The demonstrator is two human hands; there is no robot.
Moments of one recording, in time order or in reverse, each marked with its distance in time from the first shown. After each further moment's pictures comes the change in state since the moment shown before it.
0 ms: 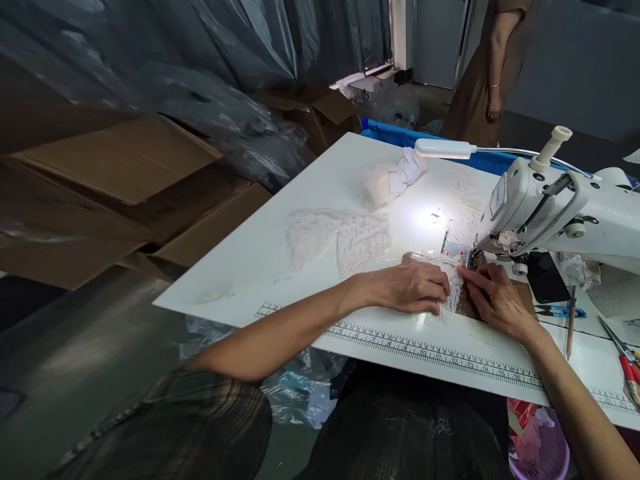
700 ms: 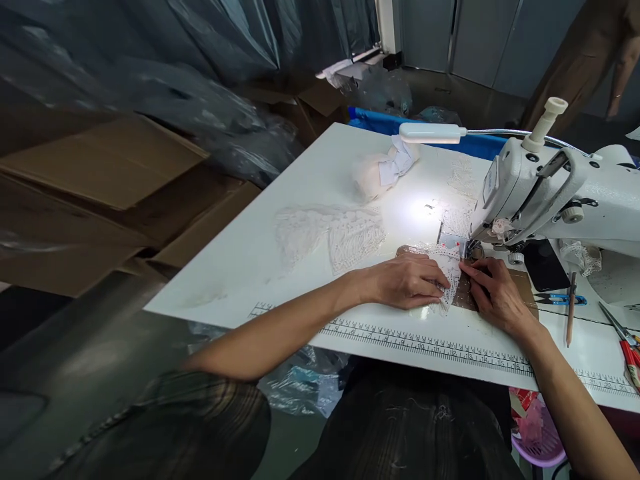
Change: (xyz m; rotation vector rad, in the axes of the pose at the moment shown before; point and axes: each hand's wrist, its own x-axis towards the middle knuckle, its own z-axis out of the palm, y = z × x) left_hand 0.001 -0.005 0.007 0.208 0.191 0.261; right_hand -0.013 -0.001 0.007 0.043 0.074 -0.002
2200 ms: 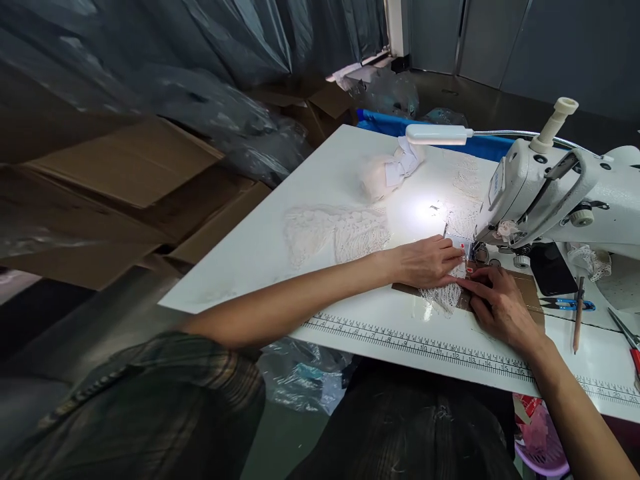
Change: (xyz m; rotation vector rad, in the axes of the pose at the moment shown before) left_hand 0.027 -0.026 0.003 0.487 -0.286 -0.037; right_hand -0.004 -0.013 -0.001 -0.081 -0.032 -0.046
